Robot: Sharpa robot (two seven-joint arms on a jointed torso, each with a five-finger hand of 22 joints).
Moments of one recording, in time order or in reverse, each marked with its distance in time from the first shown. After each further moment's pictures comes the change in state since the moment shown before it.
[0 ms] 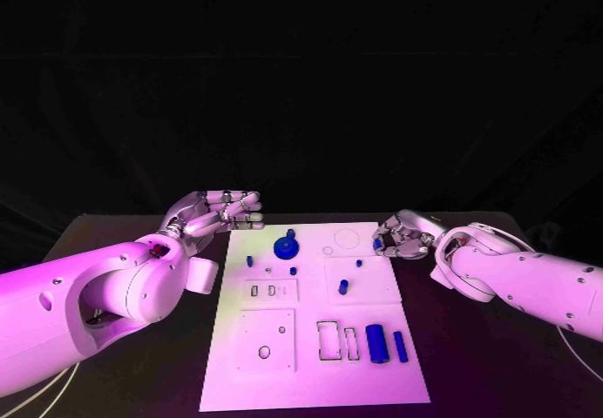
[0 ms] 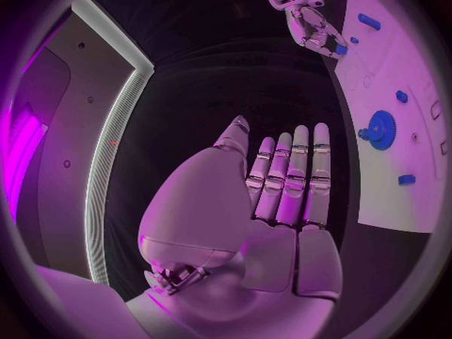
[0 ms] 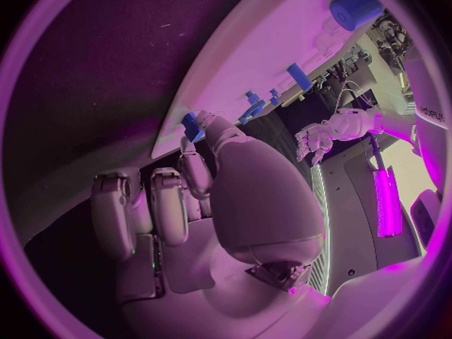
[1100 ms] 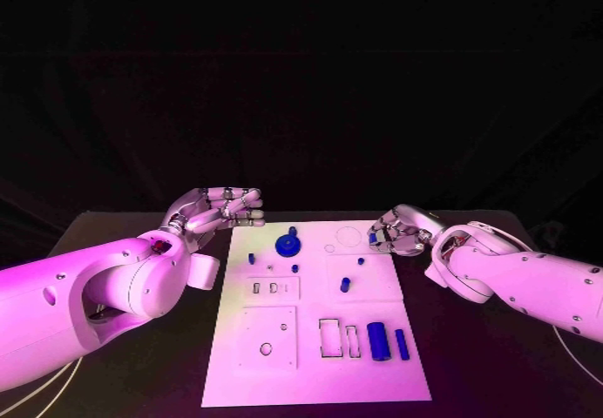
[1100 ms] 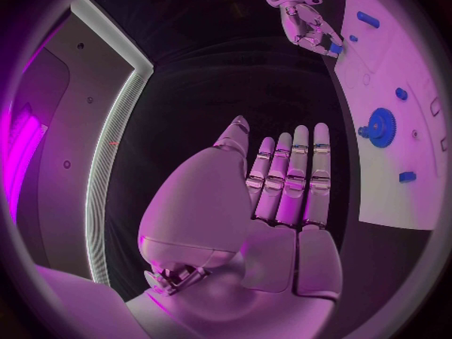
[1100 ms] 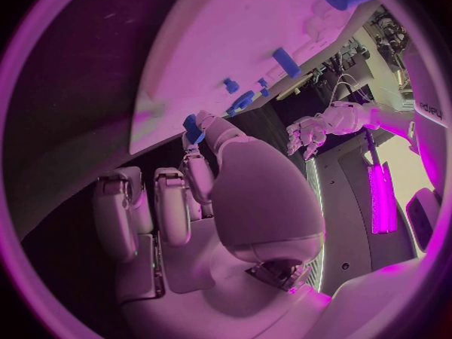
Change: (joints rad) left arm 0.000 -0.002 0.000 -0.006 0.000 0.000 -0.001; left_hand 0.000 0.000 0.000 0.000 0.000 0.000 0.000 0.000 0.000 0.000 0.000 0.000 0.000 0.000 0.000 0.000 0.000 0.000 0.000 0.000 0.000 0.001; right arm 0.012 -0.016 0.004 0.105 0.019 -0.064 -0.028; right_hand 0.002 0.069 0.072 -0.012 -0.046 0.083 -0.030 0.062 0.011 0.039 -0.032 0.020 0.022 0.002 -0.034 0.001 0.001 0.000 0.000 -0.029 0.023 0.001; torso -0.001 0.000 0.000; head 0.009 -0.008
